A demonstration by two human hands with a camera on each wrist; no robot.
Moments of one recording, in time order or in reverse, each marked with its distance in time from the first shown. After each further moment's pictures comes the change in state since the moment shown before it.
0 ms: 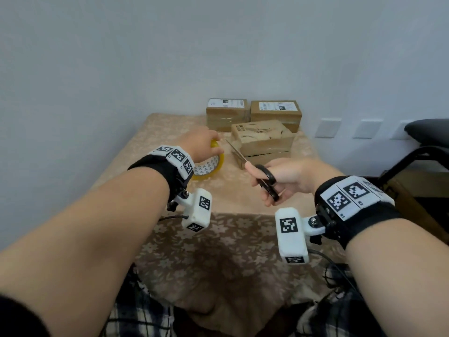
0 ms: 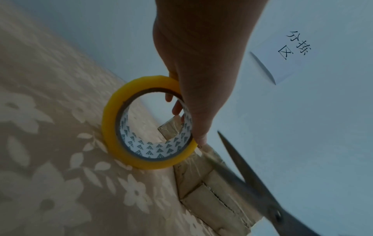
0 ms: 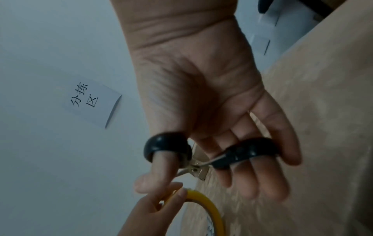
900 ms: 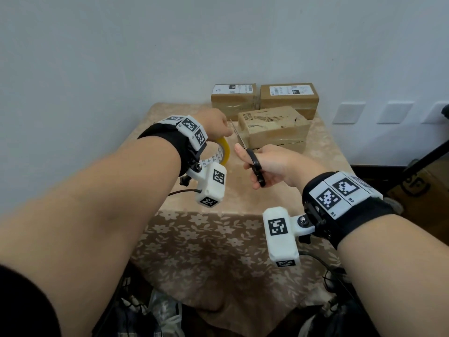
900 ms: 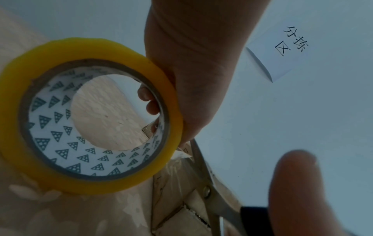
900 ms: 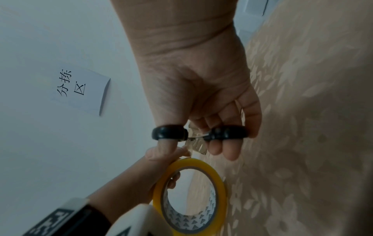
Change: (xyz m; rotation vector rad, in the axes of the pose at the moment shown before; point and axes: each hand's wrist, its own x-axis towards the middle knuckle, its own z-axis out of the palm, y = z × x) left_hand 0.048 0.010 -0.009 0.027 -0.152 -0.104; right_hand 0.052 -0.010 0.013 0.190 0.152 -0.116
